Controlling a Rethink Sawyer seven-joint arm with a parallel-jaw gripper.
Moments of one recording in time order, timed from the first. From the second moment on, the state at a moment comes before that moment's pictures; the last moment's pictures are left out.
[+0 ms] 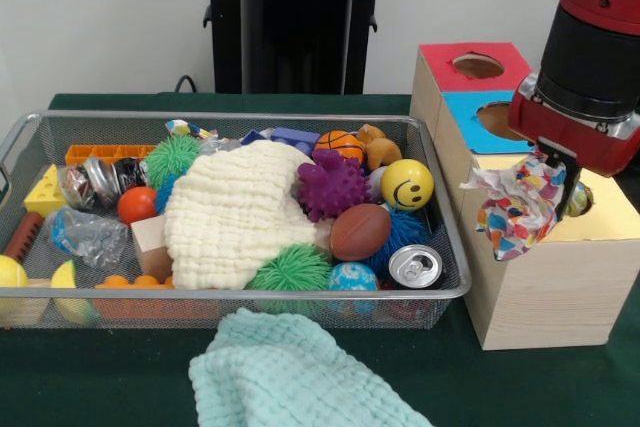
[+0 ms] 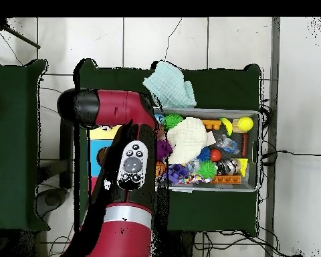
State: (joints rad) arm 0.15 -0.36 -0.22 1.12 0.20 0.85 2.48
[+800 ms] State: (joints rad) arm 0.18 -0.36 -0.23 1.12 0.21 0.82 2.48
